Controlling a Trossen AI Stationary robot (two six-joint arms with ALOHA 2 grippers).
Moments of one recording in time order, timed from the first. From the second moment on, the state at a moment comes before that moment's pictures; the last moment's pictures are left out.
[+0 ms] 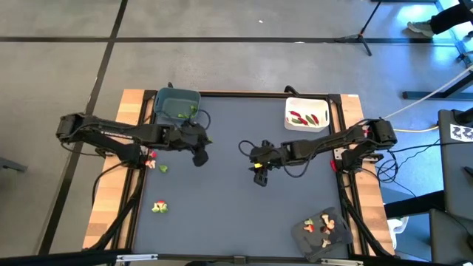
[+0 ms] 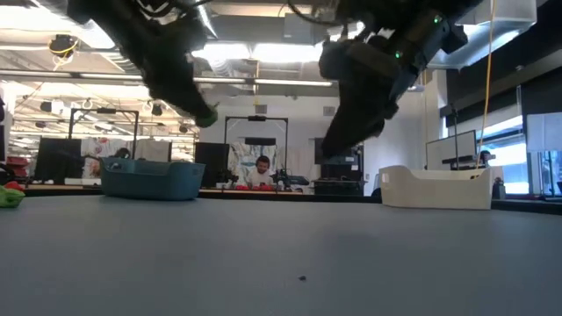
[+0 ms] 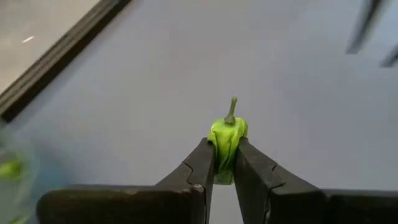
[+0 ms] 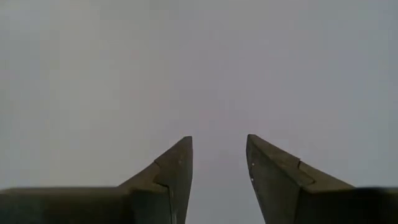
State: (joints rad) left arm 0.03 1.16 0.73 -0.37 -0.37 -0.31; right arm 0.11 1.65 0.97 -0.19 0.09 0.34
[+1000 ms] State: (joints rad) left arm 0.60 1.15 0.73 -0.48 -0.50 -0.26; right arm 0.06 1.86 0.97 -0.17 -0.04 0.44
